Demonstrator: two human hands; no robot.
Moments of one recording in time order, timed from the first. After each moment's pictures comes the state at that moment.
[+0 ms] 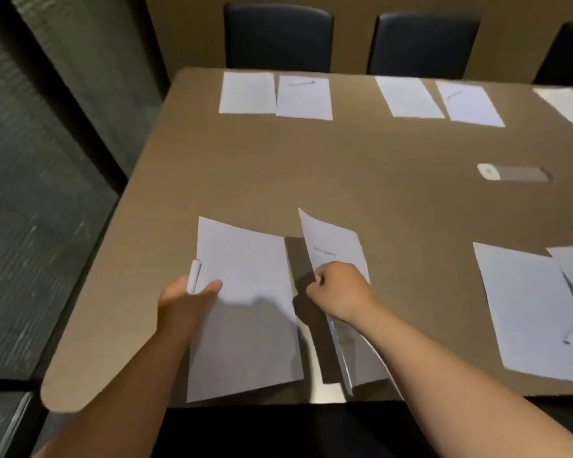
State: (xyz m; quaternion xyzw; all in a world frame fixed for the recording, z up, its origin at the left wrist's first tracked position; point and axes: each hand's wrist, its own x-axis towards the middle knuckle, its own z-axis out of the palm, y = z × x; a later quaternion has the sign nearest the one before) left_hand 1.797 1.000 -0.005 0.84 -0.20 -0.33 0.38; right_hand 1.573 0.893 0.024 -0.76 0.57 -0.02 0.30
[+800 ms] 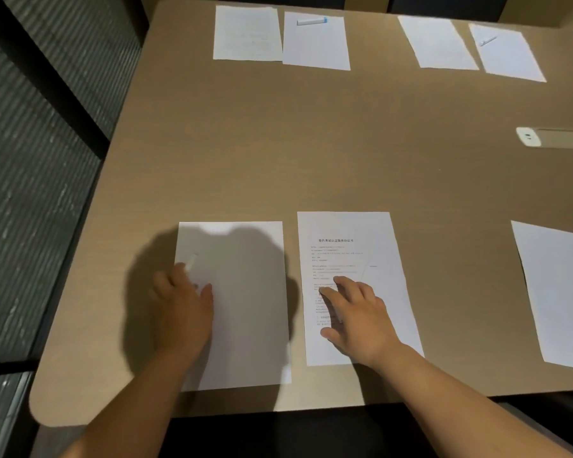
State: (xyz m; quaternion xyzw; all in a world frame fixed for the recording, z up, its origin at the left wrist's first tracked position) left_hand 1.834 0.997 -0.089 0.91 -0.37 -0.13 0.14; right_hand 1.561 0.924 -0.084 -0.84 0.50 0.14 0.18
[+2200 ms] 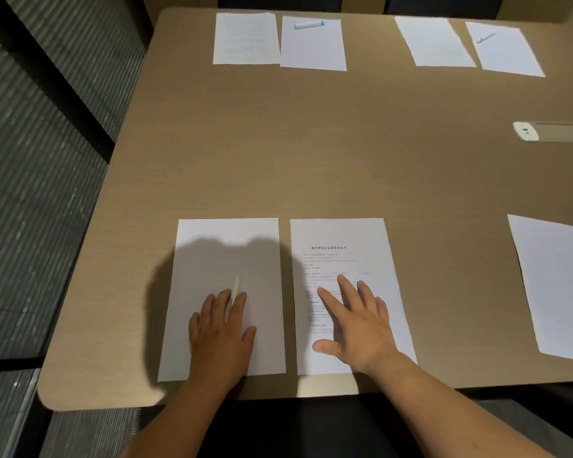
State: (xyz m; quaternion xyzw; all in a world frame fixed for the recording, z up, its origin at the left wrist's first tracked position) left_hand 1.774 1.043 -0.118 0.82 -0.53 -0.19 0.03; right_hand 1.543 0.945 -0.093 -0.82 0.51 0.18 0.18
